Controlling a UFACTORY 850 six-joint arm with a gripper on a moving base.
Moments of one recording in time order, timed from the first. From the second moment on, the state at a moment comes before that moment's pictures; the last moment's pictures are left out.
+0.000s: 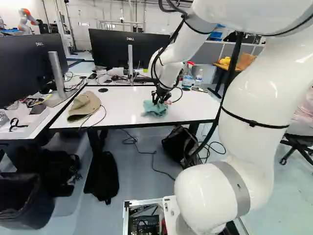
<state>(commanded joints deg) 7.2 -7.5 -48.2 8.0 -14.6 0.0</state>
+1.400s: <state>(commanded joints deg) 3.5 3.3 -36.8 8.0 -14.6 0.0</state>
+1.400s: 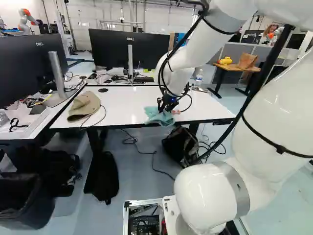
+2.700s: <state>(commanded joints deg) 6.3 -7.4 -48.0 8.0 -14.6 0.0</state>
